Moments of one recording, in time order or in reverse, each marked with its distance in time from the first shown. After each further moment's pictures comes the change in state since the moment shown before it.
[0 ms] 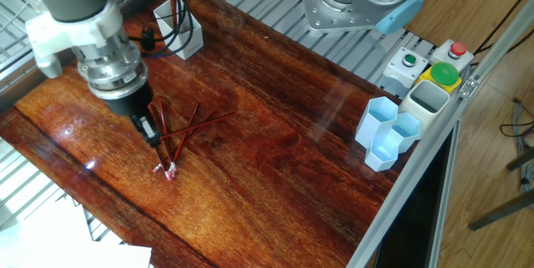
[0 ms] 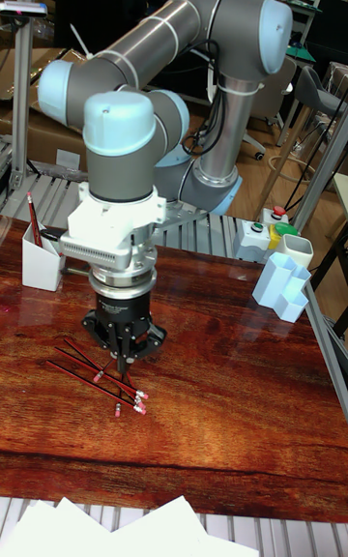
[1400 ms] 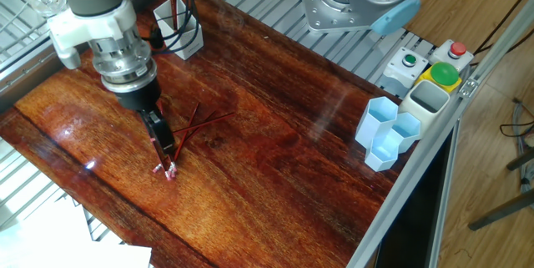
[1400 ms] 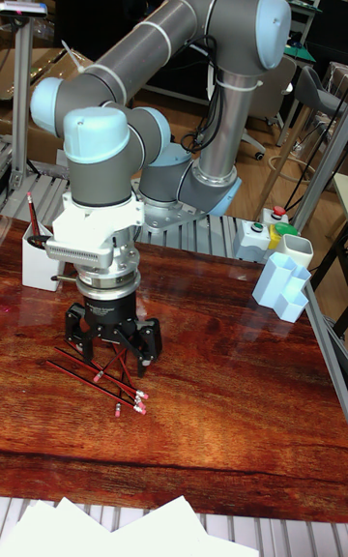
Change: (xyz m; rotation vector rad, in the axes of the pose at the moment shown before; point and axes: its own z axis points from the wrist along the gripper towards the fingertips) arm 0.007 -0.018 0.023 -0.056 -0.045 -0.012
